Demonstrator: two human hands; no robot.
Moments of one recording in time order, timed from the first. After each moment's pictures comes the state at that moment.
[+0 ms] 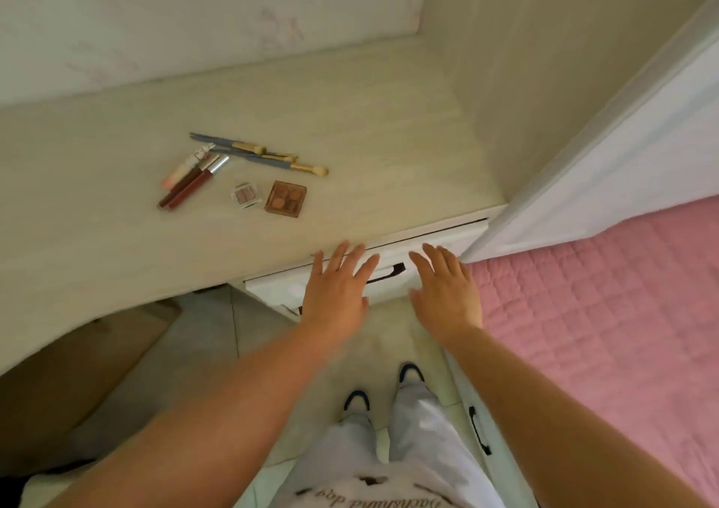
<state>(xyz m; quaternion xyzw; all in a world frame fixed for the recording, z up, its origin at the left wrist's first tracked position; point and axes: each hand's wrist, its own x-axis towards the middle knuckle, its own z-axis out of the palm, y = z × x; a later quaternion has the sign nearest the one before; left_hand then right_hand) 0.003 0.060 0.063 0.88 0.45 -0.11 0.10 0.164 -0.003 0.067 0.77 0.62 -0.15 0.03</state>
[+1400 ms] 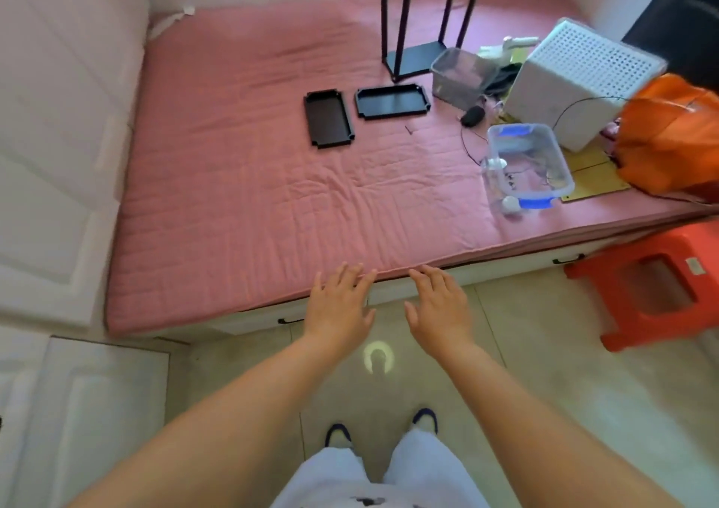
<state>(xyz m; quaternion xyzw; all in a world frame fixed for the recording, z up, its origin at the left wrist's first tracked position) 0.107 -0.447 0.090 0.95 -0.25 -0.18 0.03 0.056 -0.599 0.070 0.97 -0.13 -0.07 -0.17</state>
